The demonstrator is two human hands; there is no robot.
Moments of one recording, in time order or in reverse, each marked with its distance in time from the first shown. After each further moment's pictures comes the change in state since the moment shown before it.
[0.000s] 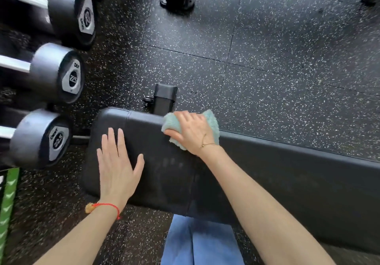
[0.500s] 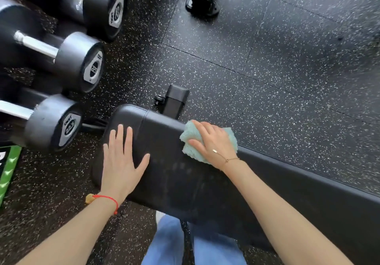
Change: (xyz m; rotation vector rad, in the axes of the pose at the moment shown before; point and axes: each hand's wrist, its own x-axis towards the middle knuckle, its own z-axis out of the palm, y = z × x) left_hand 0.007 -0.022 -0.003 -0.041 -0.054 -0.013; right_hand -0.014 0.027 -0.004 0.010 -0.108 -0.082
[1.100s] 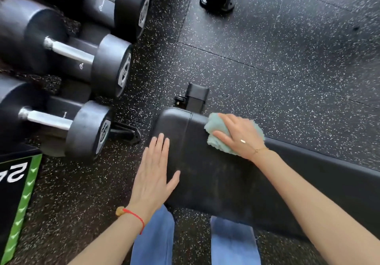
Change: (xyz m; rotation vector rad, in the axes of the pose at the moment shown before) left_hand -0.001 -0.071 -0.008 0.048 -0.065 0.316; right_hand 0.047 -0.055 0.003 -0.125 0.006 0.040
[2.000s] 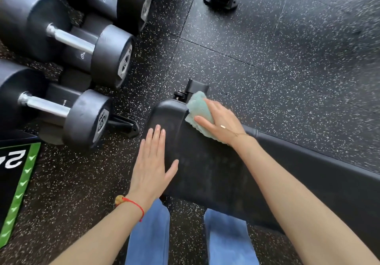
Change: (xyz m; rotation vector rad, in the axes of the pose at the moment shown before) left_hand -0.002 0.018 0.004 -0.016 0.023 -0.092; right_hand 0.025 -0.029 -0.004 0.234 0.014 0.021
